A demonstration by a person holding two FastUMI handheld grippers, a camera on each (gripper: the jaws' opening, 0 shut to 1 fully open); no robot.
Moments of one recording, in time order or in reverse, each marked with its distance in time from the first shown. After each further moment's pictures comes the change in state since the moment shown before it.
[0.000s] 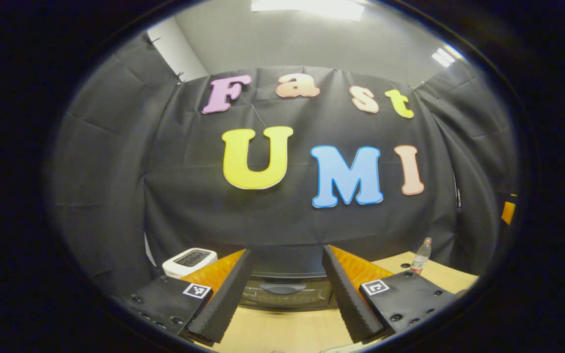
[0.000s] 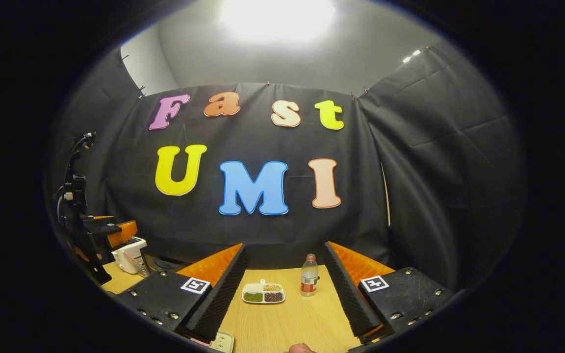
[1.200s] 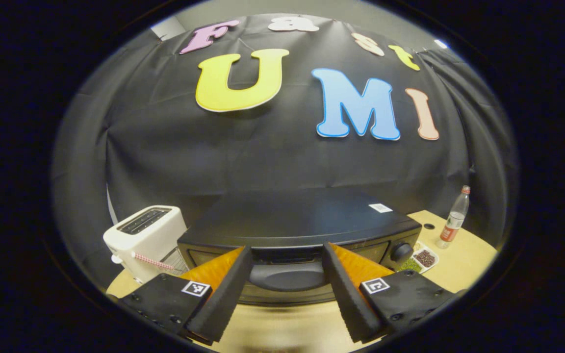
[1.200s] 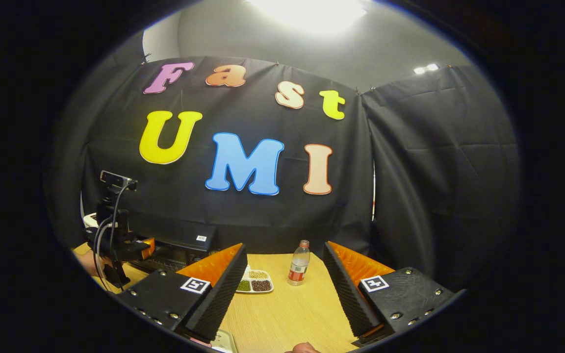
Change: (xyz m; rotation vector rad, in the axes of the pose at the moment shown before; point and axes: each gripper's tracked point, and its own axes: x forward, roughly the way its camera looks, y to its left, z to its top) left arm 0.154 0.010 -0.172 0.042 0.231 -0.077; right arm 0.015 0.040 -0.027 -0.131 0.107 -0.132
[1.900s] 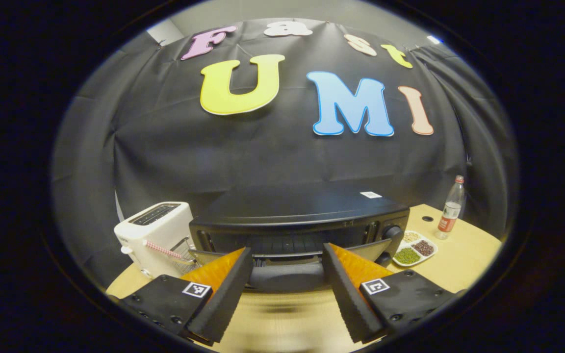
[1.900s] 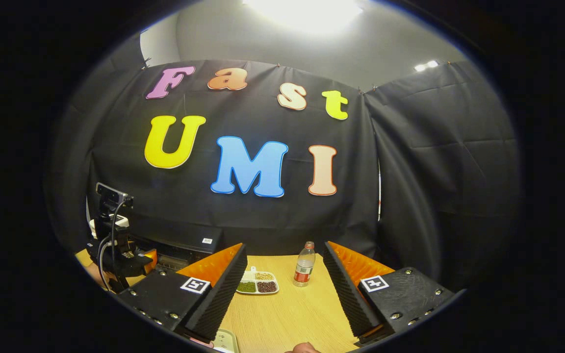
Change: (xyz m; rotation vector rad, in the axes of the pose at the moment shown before) left arm -0.051 -0.006 -0.028 0.009 0.020 0.022; right arm -0.003 -0.001 0.003 0.037 -0.005 0.047
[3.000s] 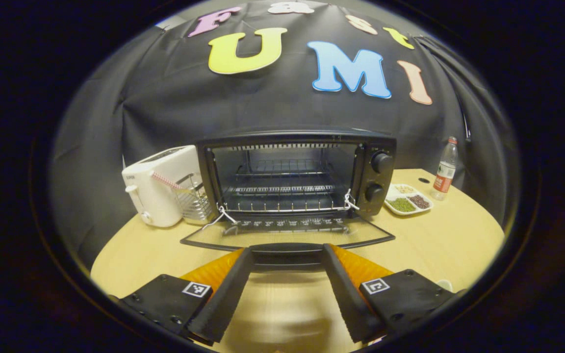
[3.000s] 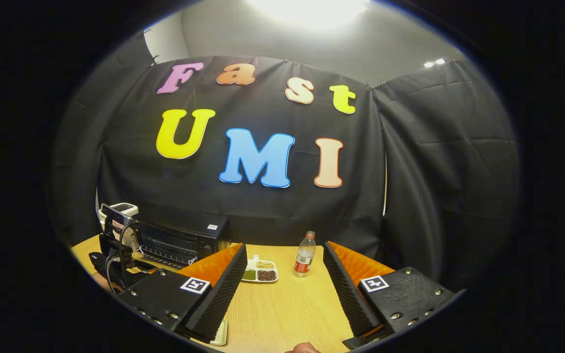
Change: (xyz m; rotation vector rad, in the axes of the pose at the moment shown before) left arm -0.055 -0.013 -0.114 -0.042 0.229 0.011; right arm -0.021 -0.016 -0.019 -0.032 0.051 0.069
